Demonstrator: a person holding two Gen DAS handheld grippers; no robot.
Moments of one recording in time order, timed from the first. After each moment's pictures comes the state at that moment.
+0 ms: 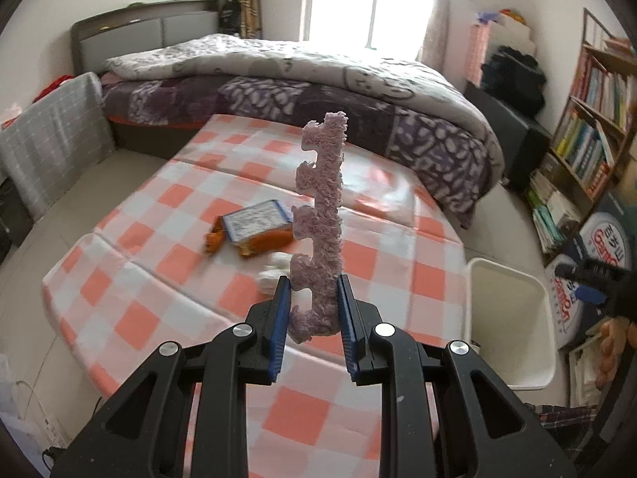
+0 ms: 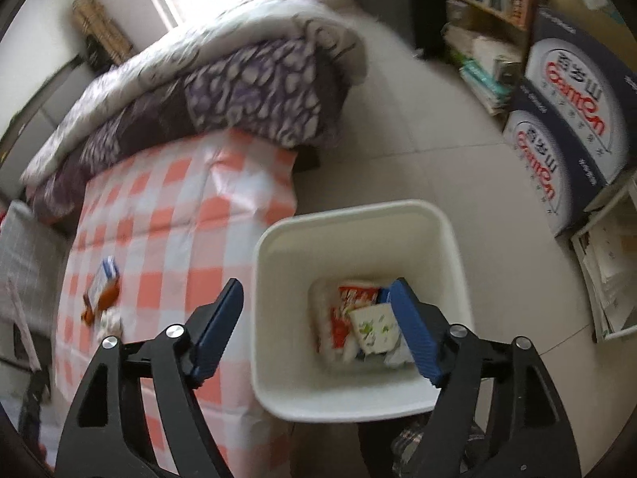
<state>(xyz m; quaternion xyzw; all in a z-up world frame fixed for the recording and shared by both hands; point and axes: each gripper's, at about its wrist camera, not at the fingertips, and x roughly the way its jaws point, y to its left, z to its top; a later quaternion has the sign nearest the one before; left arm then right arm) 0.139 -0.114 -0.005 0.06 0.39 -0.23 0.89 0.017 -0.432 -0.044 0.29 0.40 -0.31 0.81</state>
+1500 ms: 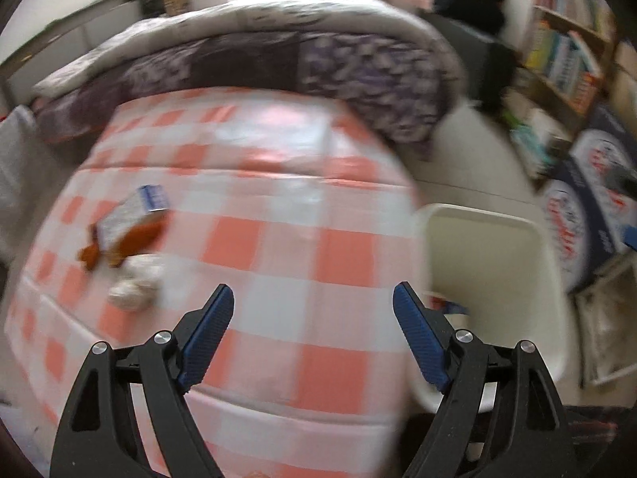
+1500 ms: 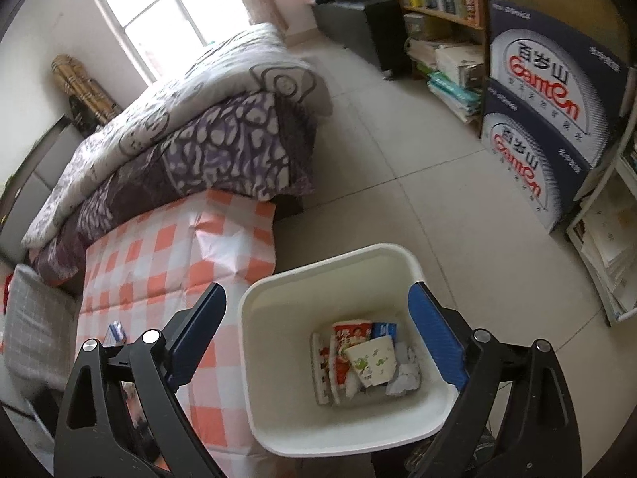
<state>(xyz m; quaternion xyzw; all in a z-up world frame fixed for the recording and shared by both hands) 0.159 -0.258 -0.079 0.16 0.44 -0.26 0.84 -0.002 -0.466 -0.035 0.33 0.34 -0.34 0.81</state>
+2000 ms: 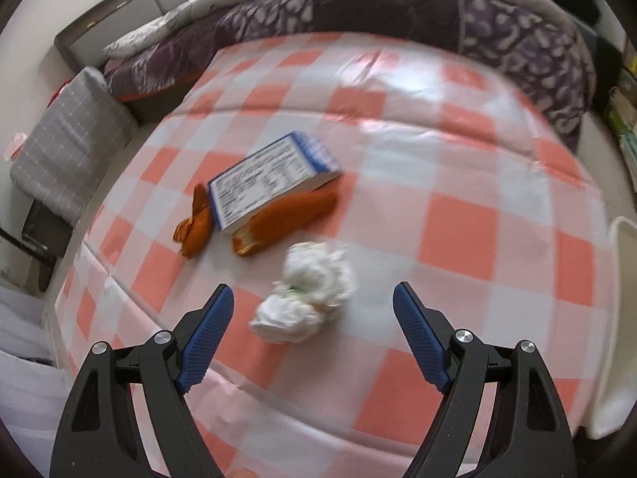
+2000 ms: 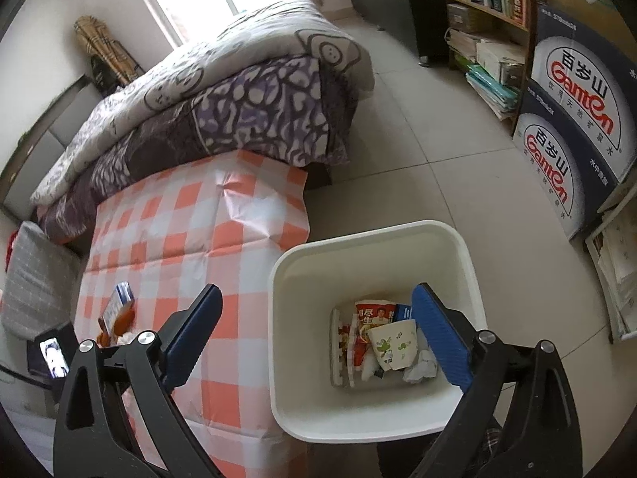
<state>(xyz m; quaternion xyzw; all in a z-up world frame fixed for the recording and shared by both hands) 0.257 -0.174 -0.135 0.20 0.48 -0.11 0.85 0.033 -0.435 -0.043 0.31 0.38 -0.30 0.82</state>
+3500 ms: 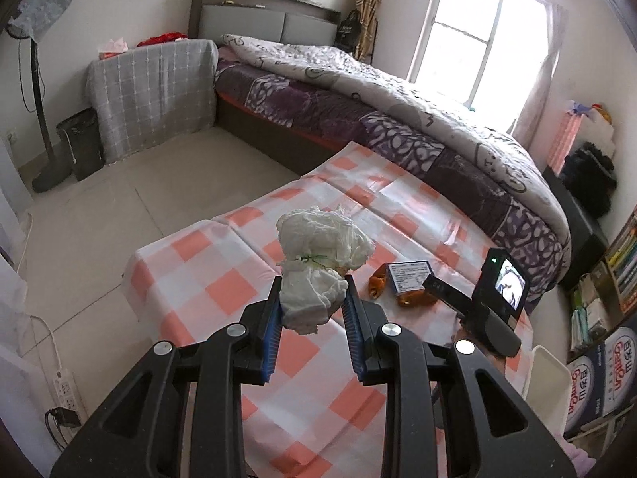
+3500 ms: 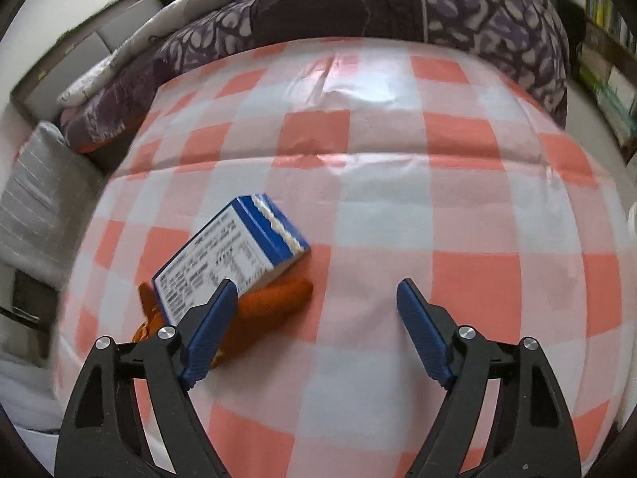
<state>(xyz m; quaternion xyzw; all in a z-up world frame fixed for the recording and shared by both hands) 0.201 0.083 0.026 -0.07 0.37 -0.08 0.92 0.313 -0.209 -0.153 0.24 0.45 -0.20 0.84</state>
